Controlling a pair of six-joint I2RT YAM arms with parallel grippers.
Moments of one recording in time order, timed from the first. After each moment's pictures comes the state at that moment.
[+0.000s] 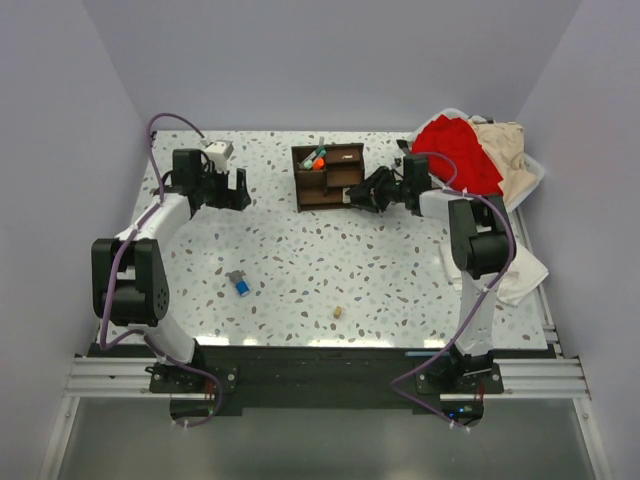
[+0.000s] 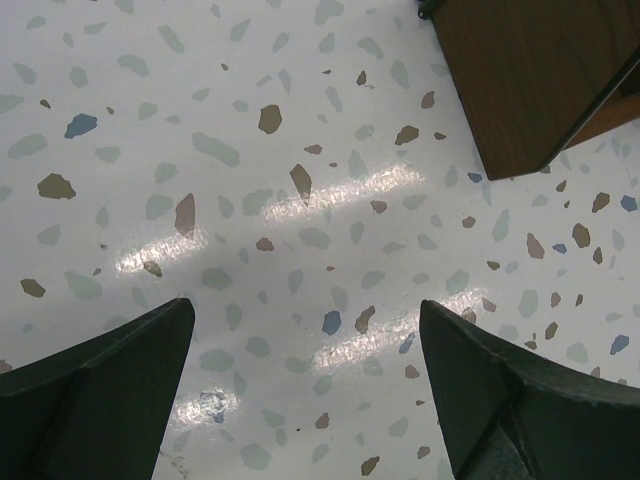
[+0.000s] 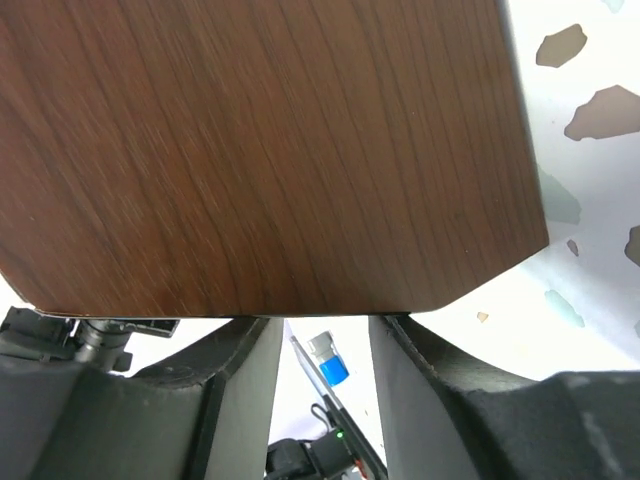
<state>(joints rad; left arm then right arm) -0.01 1.67 1.16 -0.23 0.34 0.07 0.18 2.13 1.32 0.17 -0.70 1.15</state>
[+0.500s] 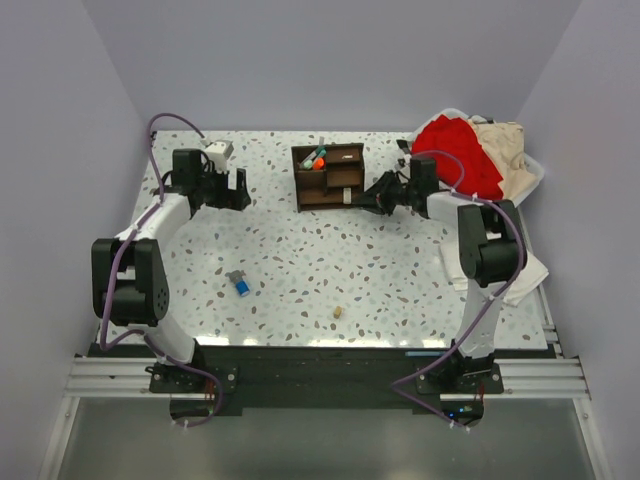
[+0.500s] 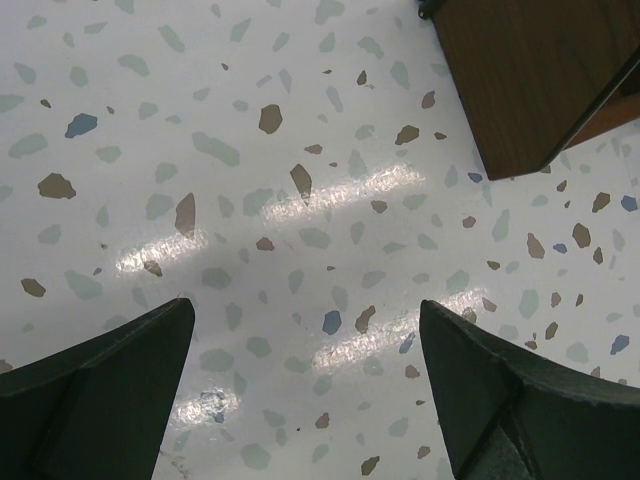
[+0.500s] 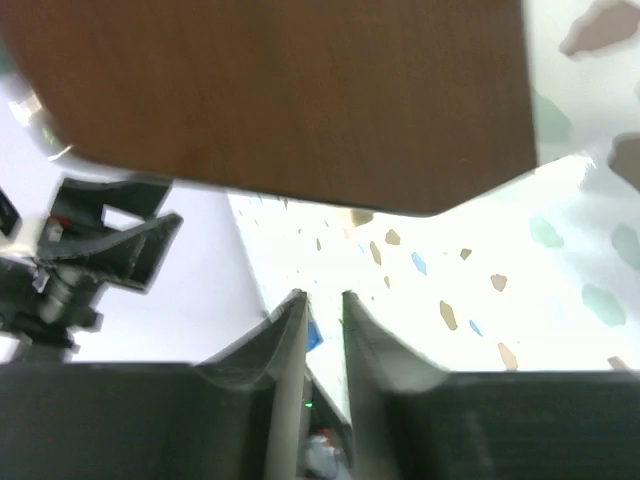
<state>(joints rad) -0.01 1.67 1.16 -0.23 0.34 0.07 0.17 2.03 1.25 0.10 -0.74 1.03</state>
